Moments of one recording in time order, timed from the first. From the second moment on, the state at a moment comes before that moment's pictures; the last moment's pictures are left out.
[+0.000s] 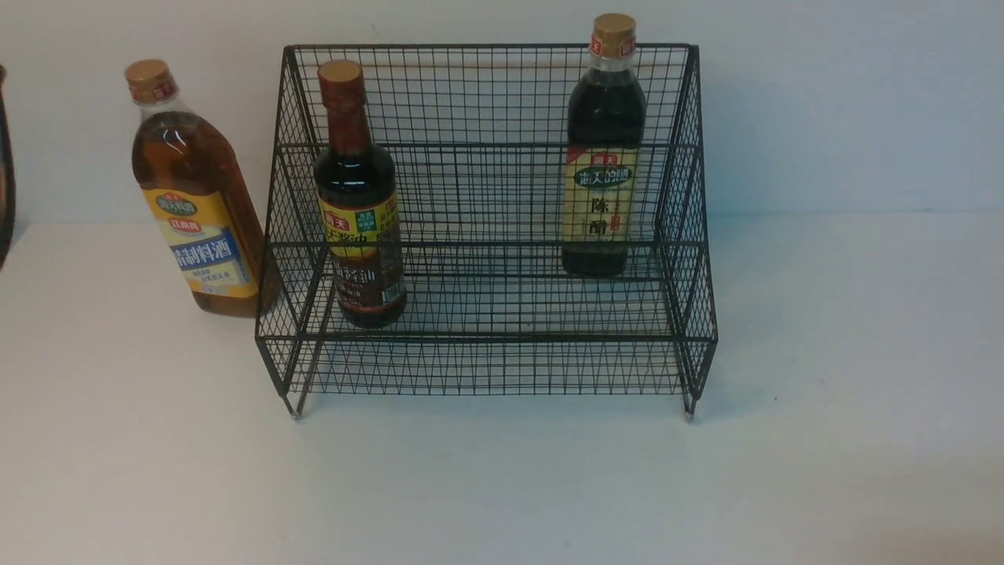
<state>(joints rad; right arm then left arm) -0.08 -0.01 0.02 -0.04 0.39 0.01 0.07 1.10 -1.04 0.17 0.09 -0.23</state>
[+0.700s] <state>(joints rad) -0.08 -0.01 0.02 -0.04 0.39 0.01 0.06 1.23 -0.76 0.19 -0.37 -0.25</state>
